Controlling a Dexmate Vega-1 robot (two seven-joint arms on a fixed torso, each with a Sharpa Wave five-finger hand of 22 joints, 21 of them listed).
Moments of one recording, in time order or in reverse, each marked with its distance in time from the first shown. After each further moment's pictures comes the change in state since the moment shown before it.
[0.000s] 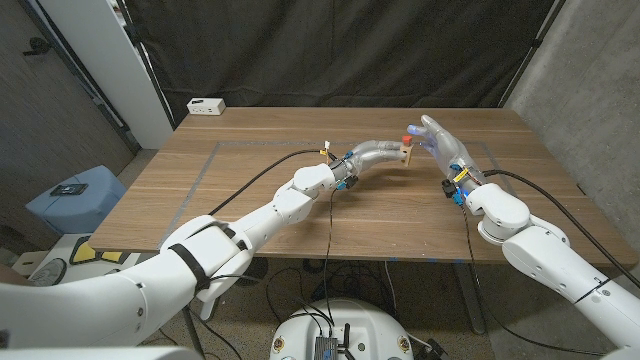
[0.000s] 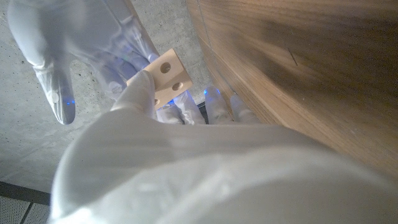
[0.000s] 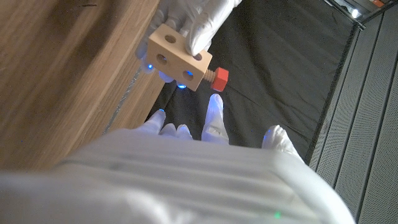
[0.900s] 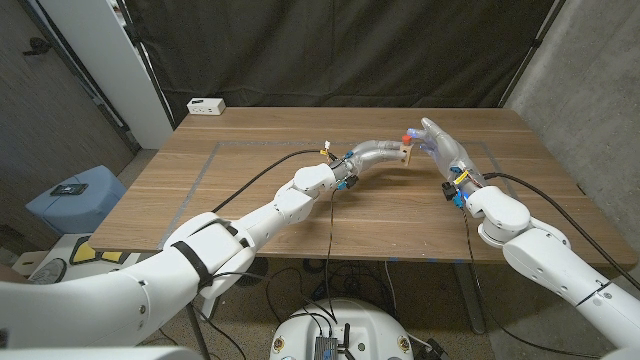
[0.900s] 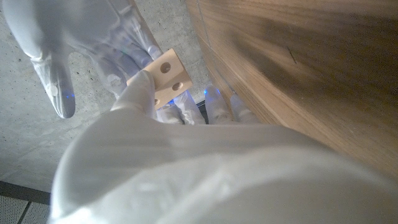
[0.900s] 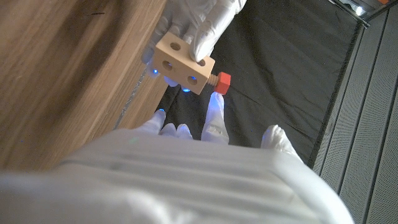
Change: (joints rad) left arm -0.011 -0.015 -0.003 0.035 -0.001 -0.013 -0.004; left_hand 0.001 -0.001 0.001 -0.002 -0.001 0.000 0.000 0.000 -0.001 0.000 0.000 0.000 0.000 0.000 0.000 0.000 0.000 0.000 0.000 0.000 0.000; right arm -0.014 -0.002 0.002 -0.006 0.012 -0.006 -0.002; right_hand 0.000 0.008 0.004 -0.004 0.000 0.035 0.000 0.000 0.000 0.008 0.000 0.004 -0.005 0.000 0.000 0.008 -0.005 0.018 0.011 0.008 0.000
